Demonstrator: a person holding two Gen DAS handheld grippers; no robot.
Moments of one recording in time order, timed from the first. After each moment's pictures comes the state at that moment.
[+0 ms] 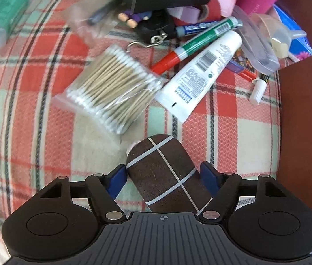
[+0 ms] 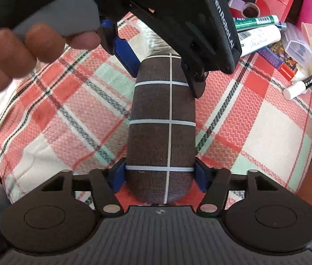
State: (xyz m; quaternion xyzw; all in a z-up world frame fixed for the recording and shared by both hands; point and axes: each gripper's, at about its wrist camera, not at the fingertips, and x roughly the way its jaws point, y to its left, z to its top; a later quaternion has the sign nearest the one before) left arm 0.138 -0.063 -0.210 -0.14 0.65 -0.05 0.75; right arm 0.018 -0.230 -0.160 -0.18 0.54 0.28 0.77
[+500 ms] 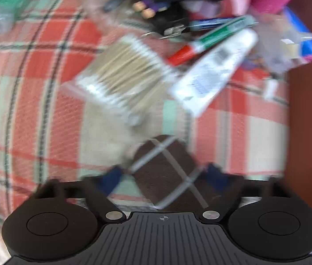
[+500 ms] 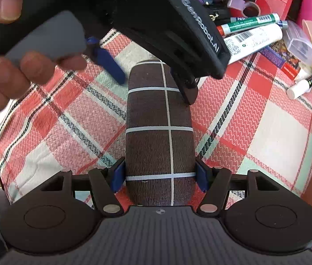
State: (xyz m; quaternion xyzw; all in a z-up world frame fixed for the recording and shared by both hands) left arm 0.134 -0.055 -0.214 -0.16 0.65 -0.06 0.74; right arm 0.015 -0.272 -0.142 -0.16 0.55 0.28 0.77
